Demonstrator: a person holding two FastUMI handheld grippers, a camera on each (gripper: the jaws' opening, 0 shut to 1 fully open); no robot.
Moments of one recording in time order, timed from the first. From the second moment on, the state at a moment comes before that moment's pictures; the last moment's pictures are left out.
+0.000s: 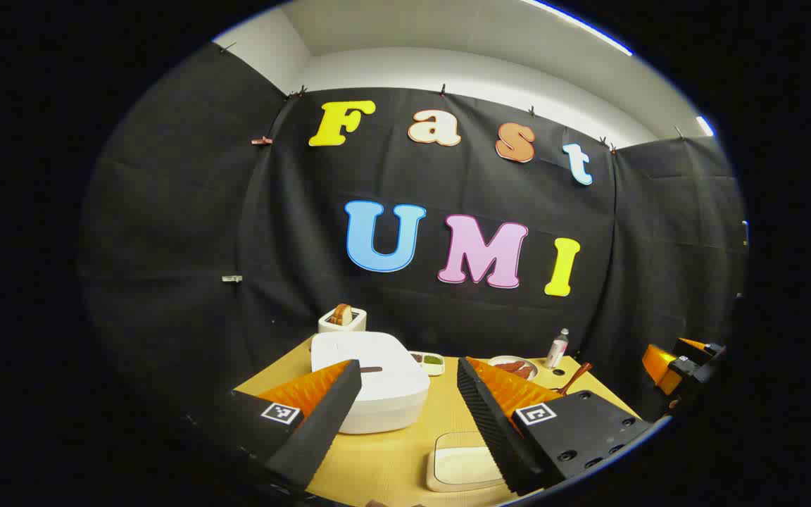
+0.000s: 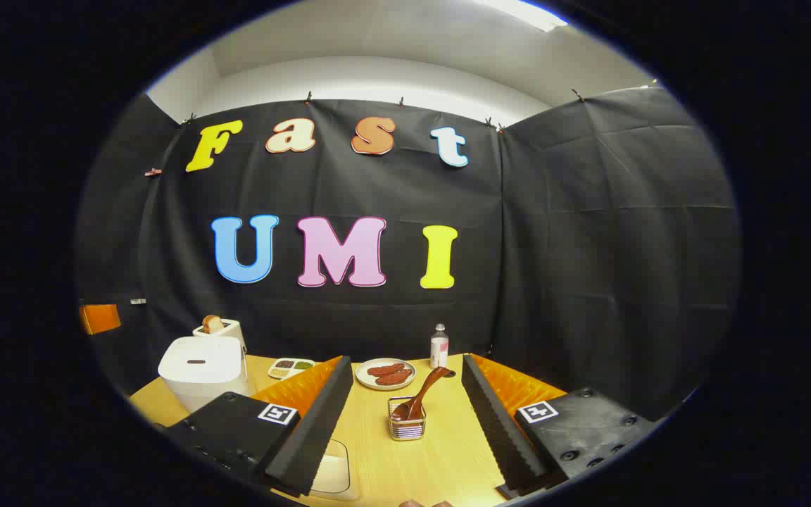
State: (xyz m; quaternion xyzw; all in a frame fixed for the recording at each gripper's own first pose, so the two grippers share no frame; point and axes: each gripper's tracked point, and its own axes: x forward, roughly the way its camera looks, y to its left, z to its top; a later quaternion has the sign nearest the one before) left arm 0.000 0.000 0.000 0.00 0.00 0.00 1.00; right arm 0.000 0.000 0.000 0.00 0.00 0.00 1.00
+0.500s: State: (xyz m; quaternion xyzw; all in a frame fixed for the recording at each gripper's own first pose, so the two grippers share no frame) left arm -0.007 0.079 -0.027 0.00 0.01 -0.02 1.00; right arm -0.028 0.037 -0.016 -0.02 0.04 -0.04 1.00
